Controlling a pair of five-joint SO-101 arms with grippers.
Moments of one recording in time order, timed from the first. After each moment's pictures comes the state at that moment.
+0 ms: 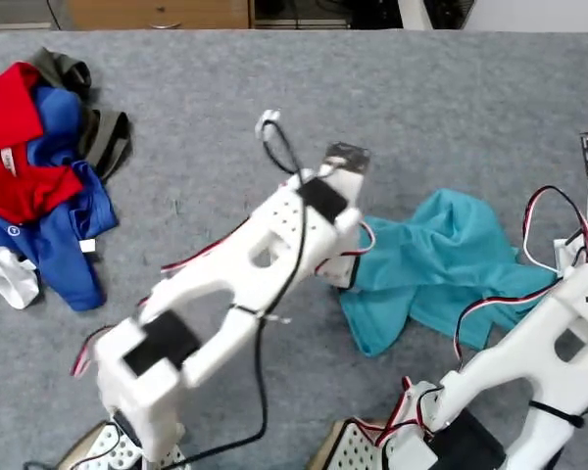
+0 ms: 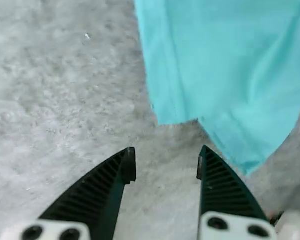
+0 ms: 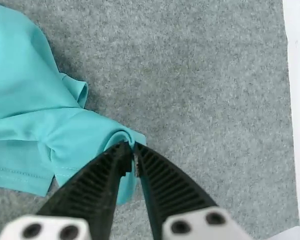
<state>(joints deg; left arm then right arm) 40.2 11.4 -2.7 79.7 17.9 44.9 -26.9 22.1 68.0 38.6</state>
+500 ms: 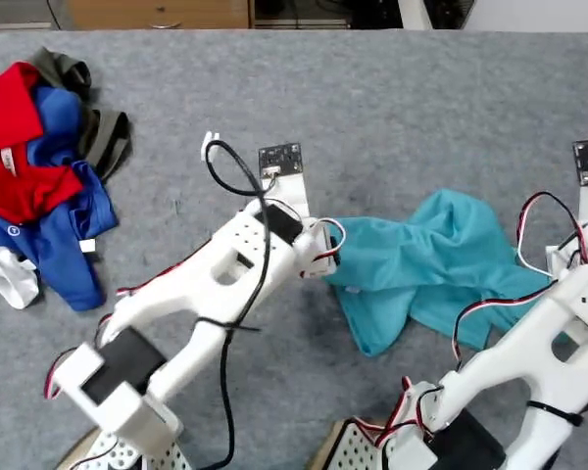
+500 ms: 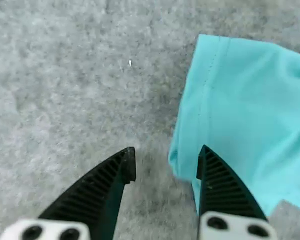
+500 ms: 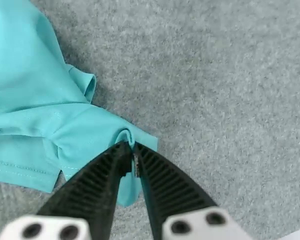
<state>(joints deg) 36.0 4.5 19.3 55.8 36.2 44.8 -26.9 26.2 66.4 38.6</state>
